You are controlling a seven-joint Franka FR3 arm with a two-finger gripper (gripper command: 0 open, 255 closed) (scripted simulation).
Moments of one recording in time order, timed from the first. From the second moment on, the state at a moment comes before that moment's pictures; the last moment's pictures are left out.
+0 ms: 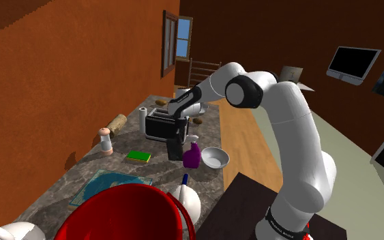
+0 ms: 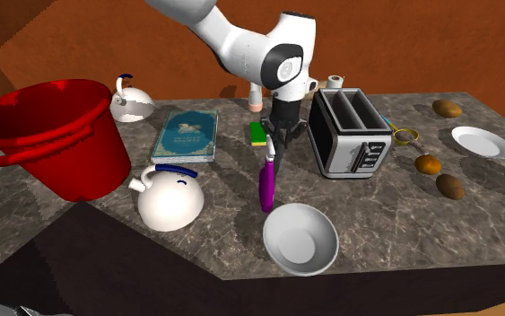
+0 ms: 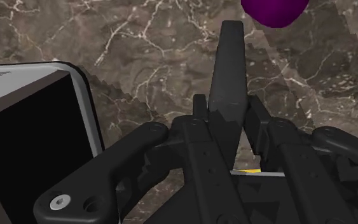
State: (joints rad) arm -0.13 0.65 -0.15 -1.68 0.12 2.30 -0.76
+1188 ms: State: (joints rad) arm -0.12 0.52 -0.17 -1.65 0.10 2.13 -0.74
